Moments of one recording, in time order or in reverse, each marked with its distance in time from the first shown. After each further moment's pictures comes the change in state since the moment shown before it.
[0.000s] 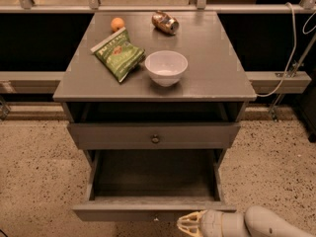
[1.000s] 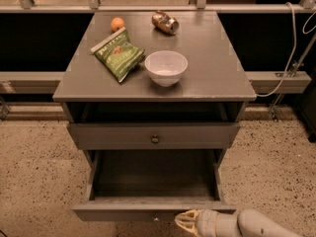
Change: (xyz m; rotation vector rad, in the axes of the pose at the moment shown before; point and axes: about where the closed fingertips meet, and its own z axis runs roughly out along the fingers) arm 0.039 -0.015 0.031 0.074 -0.012 0.103
